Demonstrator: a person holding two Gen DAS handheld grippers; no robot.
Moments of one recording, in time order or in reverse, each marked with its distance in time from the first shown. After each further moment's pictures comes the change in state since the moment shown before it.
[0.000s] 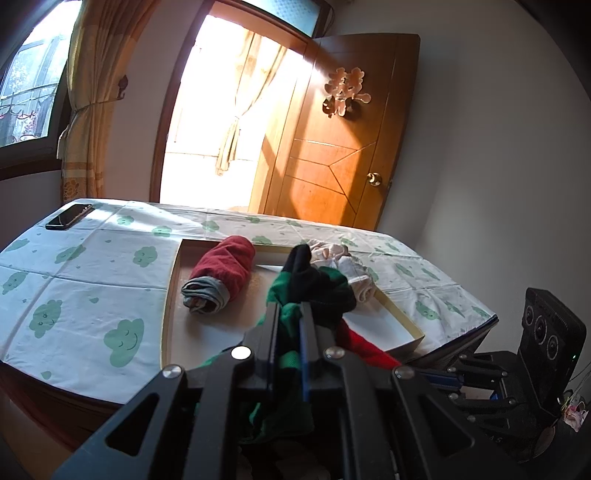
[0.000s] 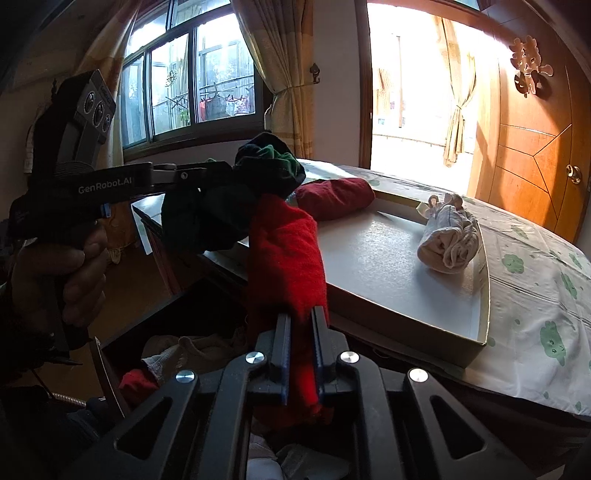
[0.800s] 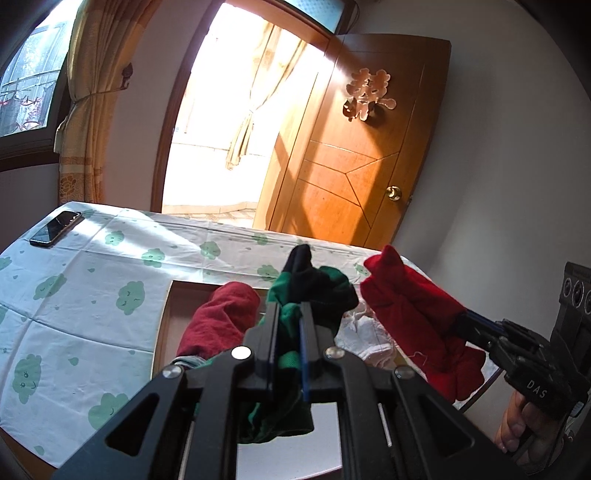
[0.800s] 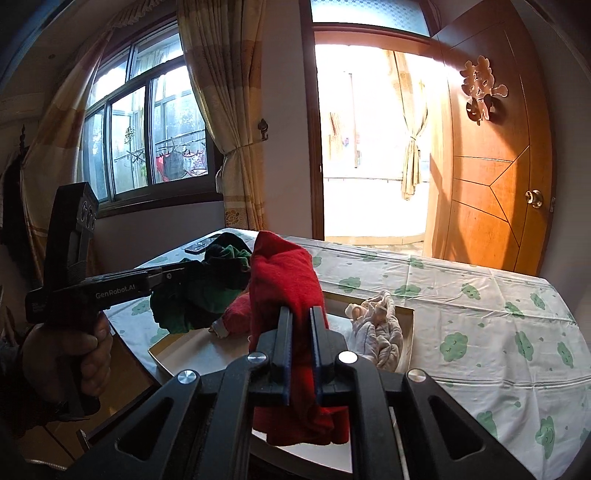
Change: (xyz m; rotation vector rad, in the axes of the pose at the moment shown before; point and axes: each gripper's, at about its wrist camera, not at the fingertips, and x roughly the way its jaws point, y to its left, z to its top) left arm 0.080 0.016 0.081 -0.081 0.033 0.024; right arm -0.017 -0.068 0.102 0.095 -0.166 -0.157
